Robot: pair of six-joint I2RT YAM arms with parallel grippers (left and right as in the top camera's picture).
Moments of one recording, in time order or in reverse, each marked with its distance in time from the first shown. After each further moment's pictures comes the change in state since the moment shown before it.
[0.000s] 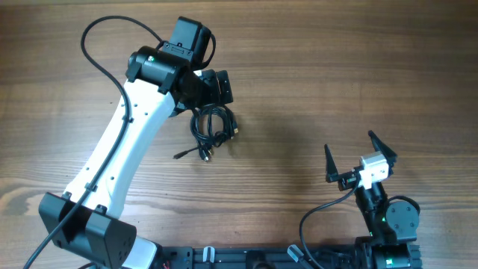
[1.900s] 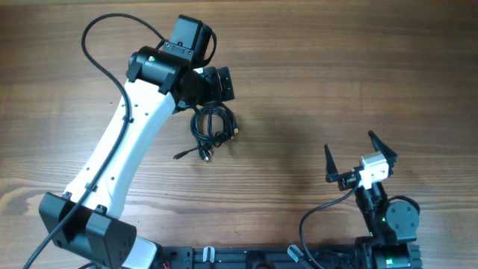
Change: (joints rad) left arm 0.000 0.000 0.000 0.039 -0.001 0.000; right arm 0.000 0.000 0.000 0.000 0.000 0.000
